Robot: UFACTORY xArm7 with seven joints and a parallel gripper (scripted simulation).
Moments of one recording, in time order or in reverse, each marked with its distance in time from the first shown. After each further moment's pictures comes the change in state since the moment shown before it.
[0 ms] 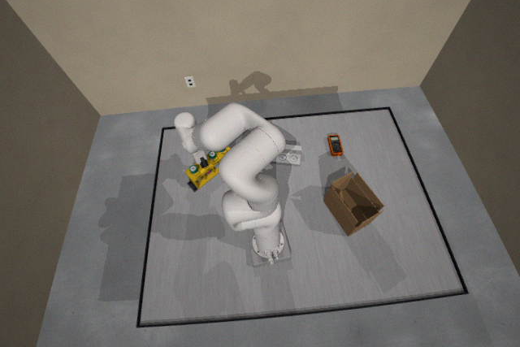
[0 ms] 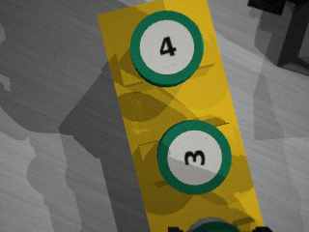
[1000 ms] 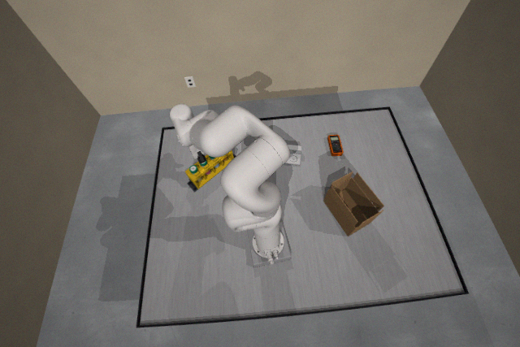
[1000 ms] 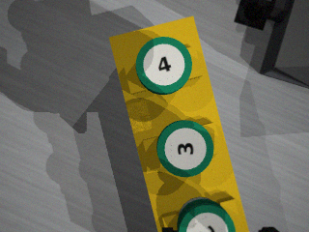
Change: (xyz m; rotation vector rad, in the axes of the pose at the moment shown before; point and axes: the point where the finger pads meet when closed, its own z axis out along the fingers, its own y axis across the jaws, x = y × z) arm 0.000 -0.001 -0.043 0.002 0.002 0.005
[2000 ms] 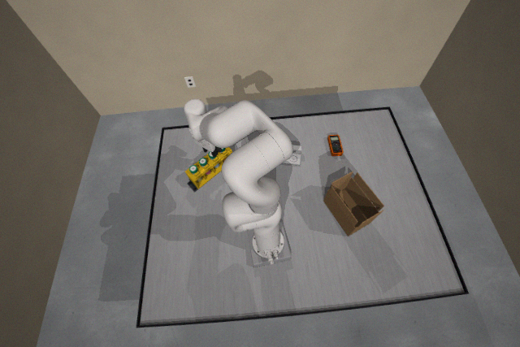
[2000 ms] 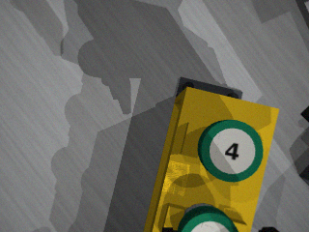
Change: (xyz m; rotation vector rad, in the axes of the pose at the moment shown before) arm 0.051 -0.011 0.016 -0.003 -0.001 -0.489
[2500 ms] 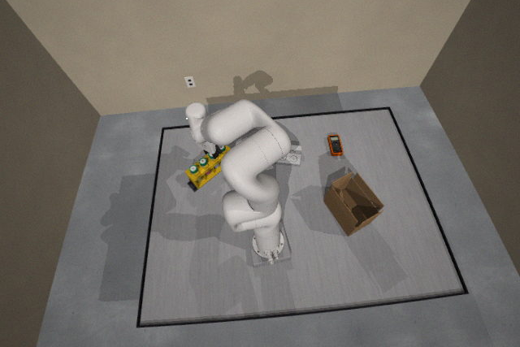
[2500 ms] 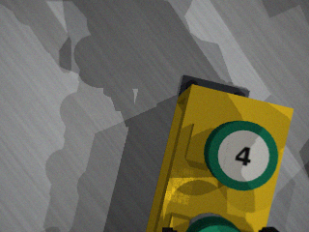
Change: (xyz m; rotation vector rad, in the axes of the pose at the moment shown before) arm 0.001 -0.001 0.018 0.001 0.001 0.000
